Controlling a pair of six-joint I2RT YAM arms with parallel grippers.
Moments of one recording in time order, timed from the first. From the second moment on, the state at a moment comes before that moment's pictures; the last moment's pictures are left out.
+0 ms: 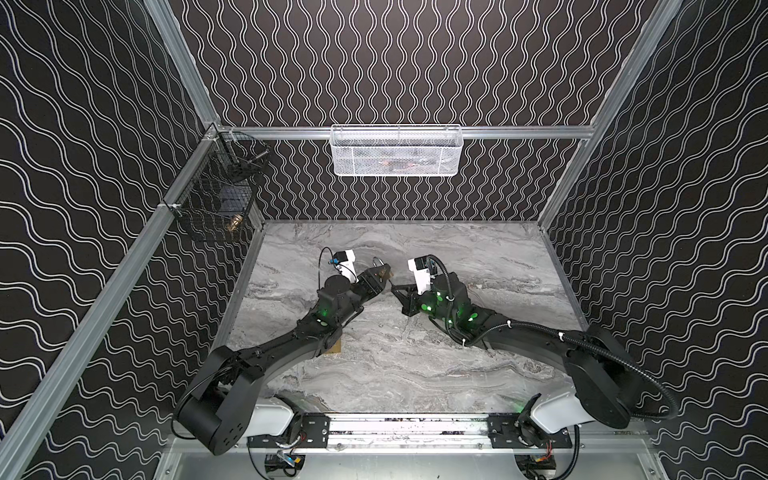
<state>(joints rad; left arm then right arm) -0.58 1.34 0.63 0.57 0.06 -1.06 0.80 1.51 0.83 0.38 -0.12 0.50</state>
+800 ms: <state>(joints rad) -0.70 1.41 0.62 0.53 -0.16 -1.06 0.83 1.50 0.82 0.26 -0.05 0.56</state>
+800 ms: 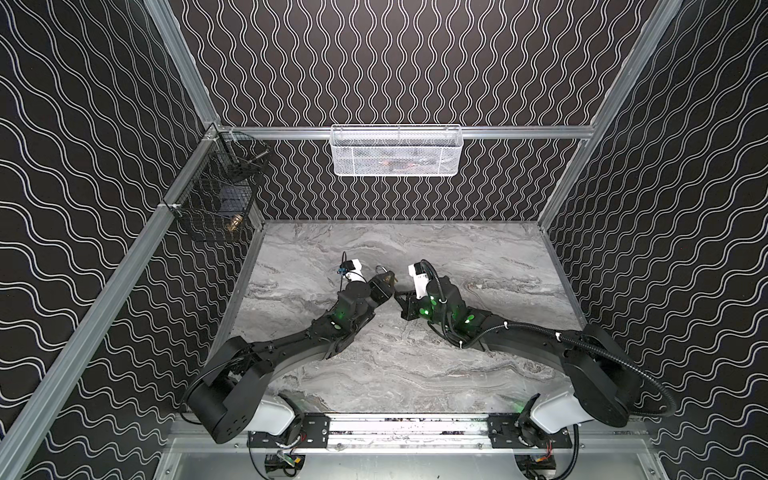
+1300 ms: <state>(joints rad) -0.70 1.36 0.51 0.66 -0.11 -0.99 0.83 1.48 0.74 0.35 -0.12 0.56</state>
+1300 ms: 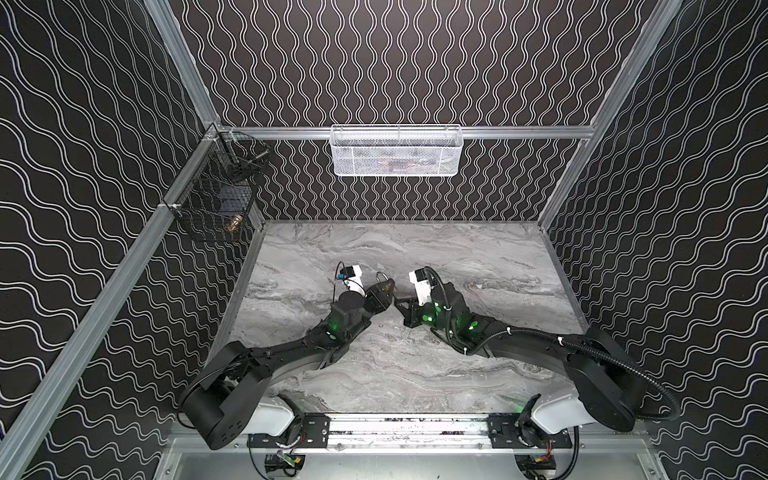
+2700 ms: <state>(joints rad) -0.78 1.06 0.54 -0.27 -0.21 -1.71 1.05 1.45 0.70 0.09 -0.12 0.81</state>
